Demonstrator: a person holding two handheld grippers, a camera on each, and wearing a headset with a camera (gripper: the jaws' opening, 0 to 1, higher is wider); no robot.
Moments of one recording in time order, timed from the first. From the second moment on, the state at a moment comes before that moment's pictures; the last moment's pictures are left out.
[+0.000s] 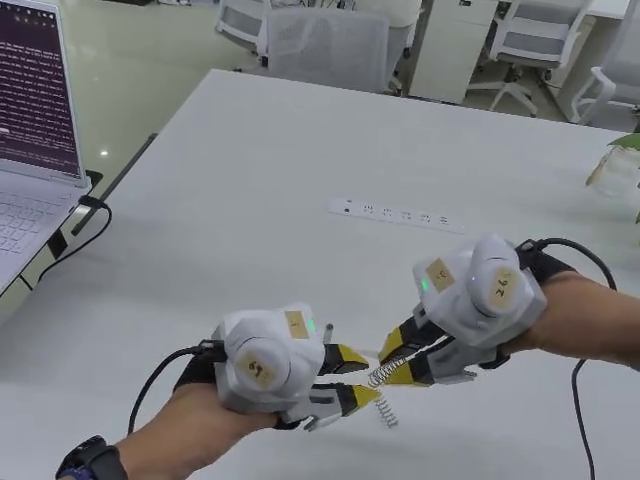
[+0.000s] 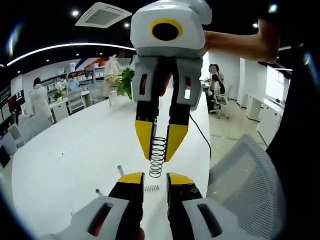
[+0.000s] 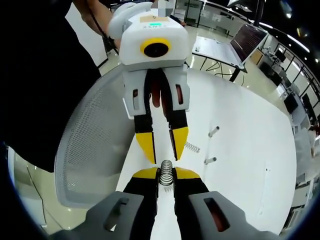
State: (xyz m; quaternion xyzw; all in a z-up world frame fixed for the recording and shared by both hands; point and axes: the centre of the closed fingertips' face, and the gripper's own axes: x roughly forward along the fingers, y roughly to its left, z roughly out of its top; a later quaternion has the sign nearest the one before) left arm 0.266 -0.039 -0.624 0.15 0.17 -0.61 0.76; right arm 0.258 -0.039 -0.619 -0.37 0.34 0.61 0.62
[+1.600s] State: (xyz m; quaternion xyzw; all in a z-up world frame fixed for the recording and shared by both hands) left arm 0.313 0.121 -0.653 0.08 0.24 -0.43 0.87; right arm 0.314 -0.010 -0.666 -0.37 0.37 0.59 0.61
